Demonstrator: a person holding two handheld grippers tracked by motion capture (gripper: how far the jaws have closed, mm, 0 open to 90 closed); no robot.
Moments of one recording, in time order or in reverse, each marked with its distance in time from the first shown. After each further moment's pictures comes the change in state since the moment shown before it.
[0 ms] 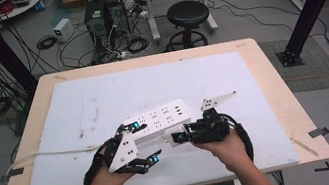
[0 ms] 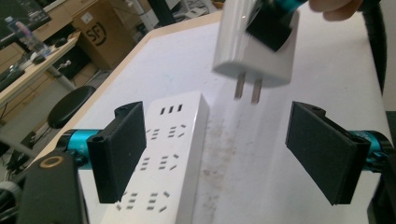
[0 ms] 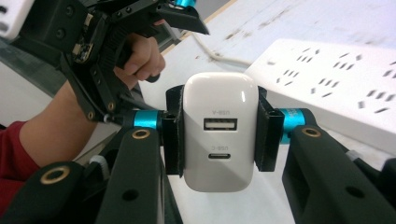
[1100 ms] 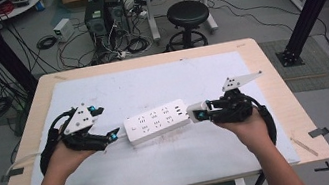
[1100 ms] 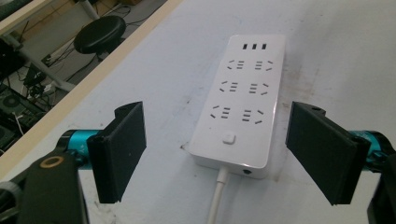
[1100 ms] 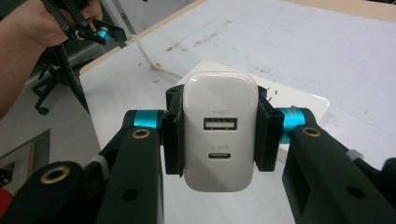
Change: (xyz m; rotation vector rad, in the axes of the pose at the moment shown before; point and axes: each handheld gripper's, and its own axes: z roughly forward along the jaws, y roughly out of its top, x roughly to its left) left arm 0.091 -0.021 -0.049 0.177 0.072 -0.206; right arm -0.012 0.032 -0.059 0.005 -0.224 -0.109
